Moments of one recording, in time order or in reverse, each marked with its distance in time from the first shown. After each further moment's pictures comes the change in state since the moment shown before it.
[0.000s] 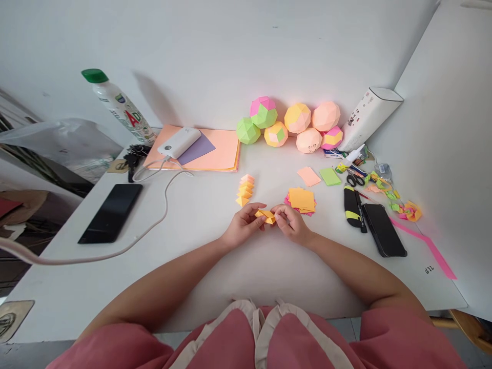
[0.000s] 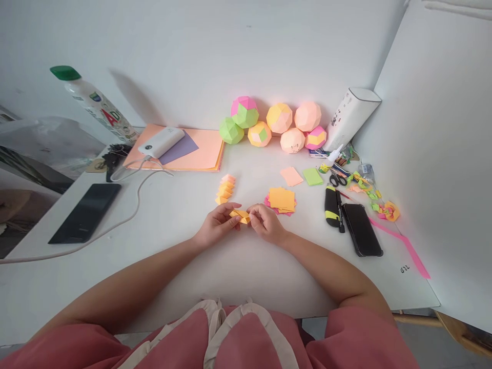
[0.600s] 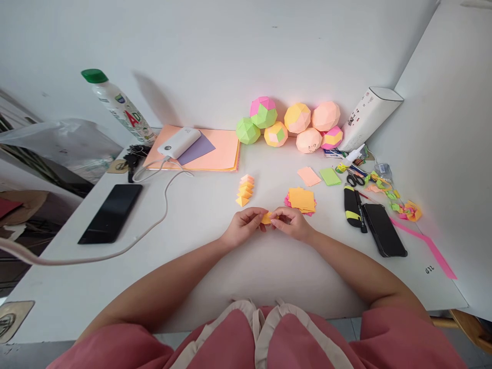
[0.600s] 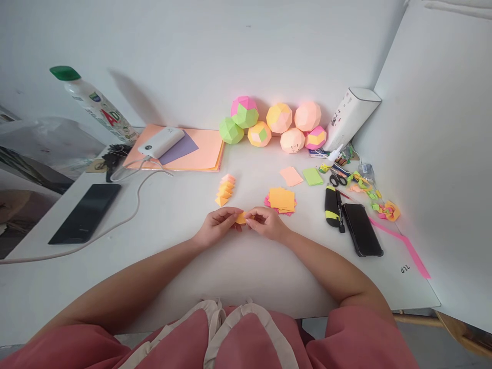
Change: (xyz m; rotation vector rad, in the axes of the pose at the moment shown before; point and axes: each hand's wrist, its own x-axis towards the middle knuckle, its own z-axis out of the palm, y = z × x) left_hand -0.002 0.004 0.002 -0.001 0.010 -0.077; right_hand 0.004 -0.001 -0.005 0.195 -0.068 0.180
